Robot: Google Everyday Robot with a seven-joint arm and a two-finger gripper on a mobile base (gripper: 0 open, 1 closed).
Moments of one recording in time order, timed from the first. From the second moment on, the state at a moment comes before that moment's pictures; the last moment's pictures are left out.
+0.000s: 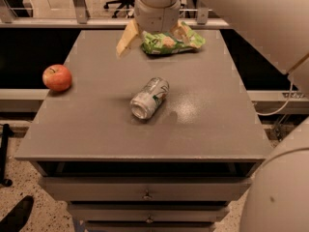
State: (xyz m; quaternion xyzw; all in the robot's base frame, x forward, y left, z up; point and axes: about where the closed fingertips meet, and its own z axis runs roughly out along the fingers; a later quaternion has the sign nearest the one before) arm 0.621 -0.019 0.945 -0.14 0.98 0.01 0.15
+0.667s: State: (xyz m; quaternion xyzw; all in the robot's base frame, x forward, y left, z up) arm 0.592 -0.004 0.916 -0.06 0.99 -0.04 0.09
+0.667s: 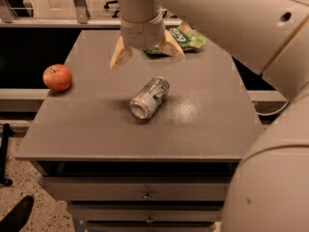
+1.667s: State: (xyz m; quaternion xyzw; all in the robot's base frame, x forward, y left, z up) arm 0.545 0.012 0.876 0.10 0.99 0.02 0.06
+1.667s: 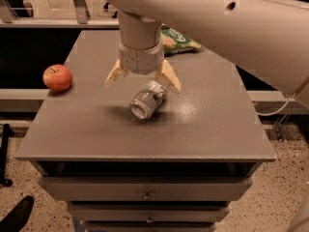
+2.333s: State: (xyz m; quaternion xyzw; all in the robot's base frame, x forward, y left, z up) arm 0.557 -0.028 0.839 0.14 0.99 0.02 0.06
